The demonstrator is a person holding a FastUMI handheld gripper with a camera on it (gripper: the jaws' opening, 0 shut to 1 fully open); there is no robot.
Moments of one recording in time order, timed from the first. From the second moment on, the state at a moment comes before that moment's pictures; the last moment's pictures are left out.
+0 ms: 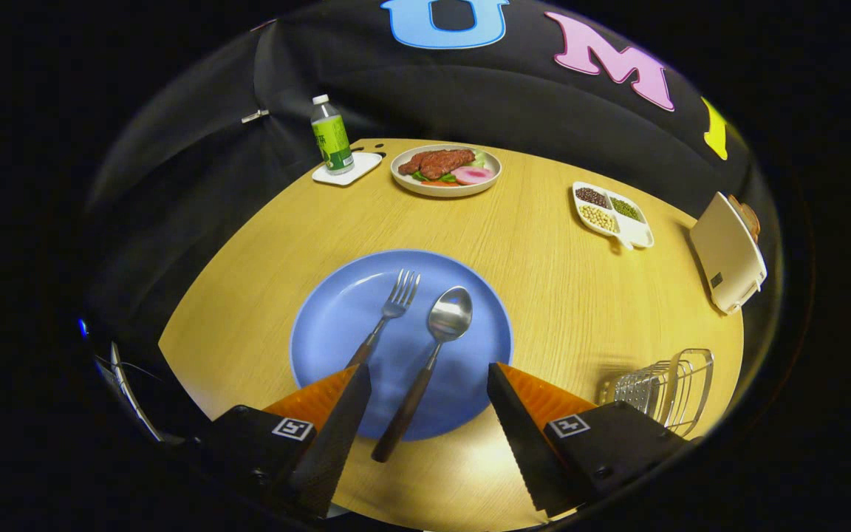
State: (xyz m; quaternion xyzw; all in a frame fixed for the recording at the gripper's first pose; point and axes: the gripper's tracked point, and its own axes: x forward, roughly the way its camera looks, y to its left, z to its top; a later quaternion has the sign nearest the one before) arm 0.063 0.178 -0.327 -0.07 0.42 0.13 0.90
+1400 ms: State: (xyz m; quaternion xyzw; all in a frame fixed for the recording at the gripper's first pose) arm 0.043 0.176 -0.322 0.01 0.53 0.17 0.83
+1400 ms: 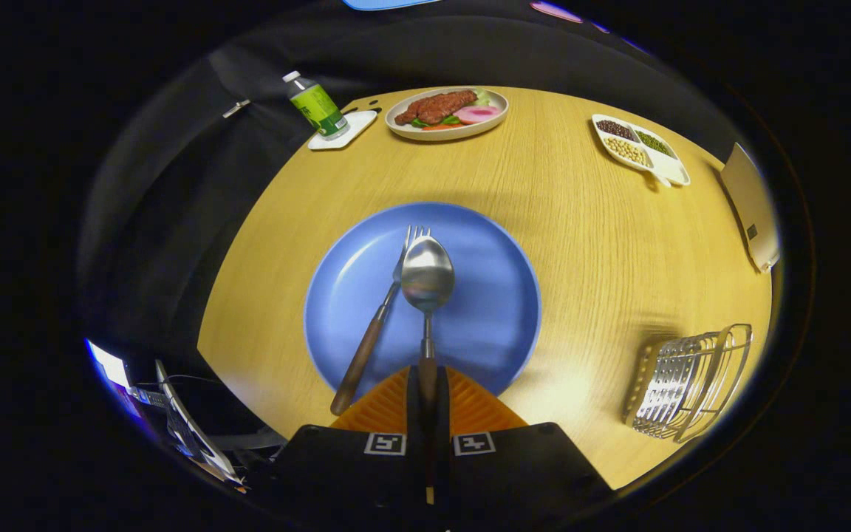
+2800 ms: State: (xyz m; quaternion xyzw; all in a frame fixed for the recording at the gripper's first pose) arm -0.017 -0.075 -0.230 -0.13 0.70 0.18 0.68
